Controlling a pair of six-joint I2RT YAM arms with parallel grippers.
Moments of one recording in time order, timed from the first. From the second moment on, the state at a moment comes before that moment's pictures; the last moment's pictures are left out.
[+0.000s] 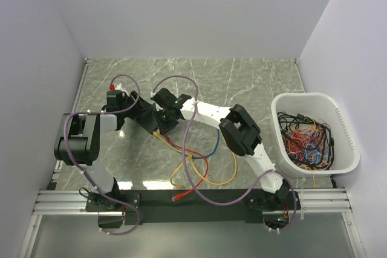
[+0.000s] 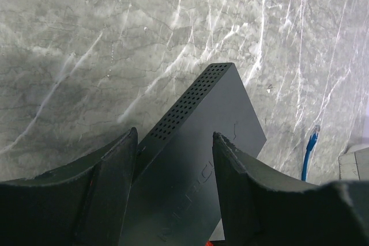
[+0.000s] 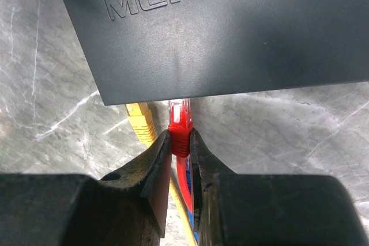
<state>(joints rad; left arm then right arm) -0.02 1.72 0.71 0.40 0.36 -0.67 0.89 2.30 1.85 -0.60 -0.15 0.39</state>
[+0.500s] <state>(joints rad) -0.03 1.72 0.70 0.44 0.36 -0.66 0.89 2.28 1.79 -0.52 -0.16 0.33</state>
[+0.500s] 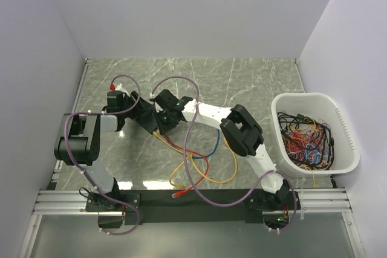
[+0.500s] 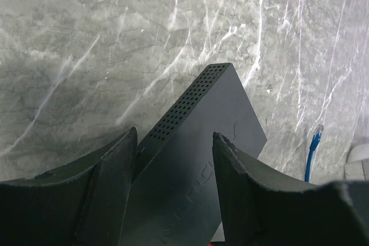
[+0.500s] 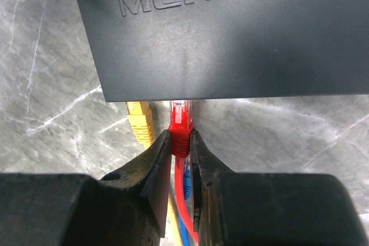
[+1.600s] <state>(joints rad) -0.06 1.77 0.65 0.66 0.31 -0.64 0.88 2.24 1.69 -0.35 -0.07 0.22</state>
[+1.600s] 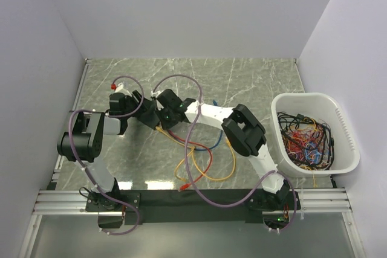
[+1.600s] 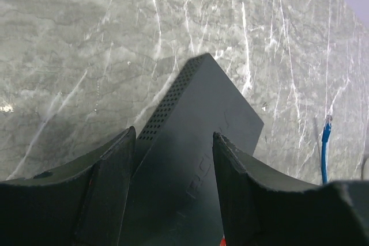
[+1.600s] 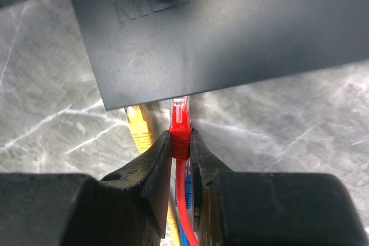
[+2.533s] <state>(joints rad) -0.06 1.87 0.71 0.72 0.35 -0.65 0.82 2.29 1.81 -0.45 -0.14 0.04</state>
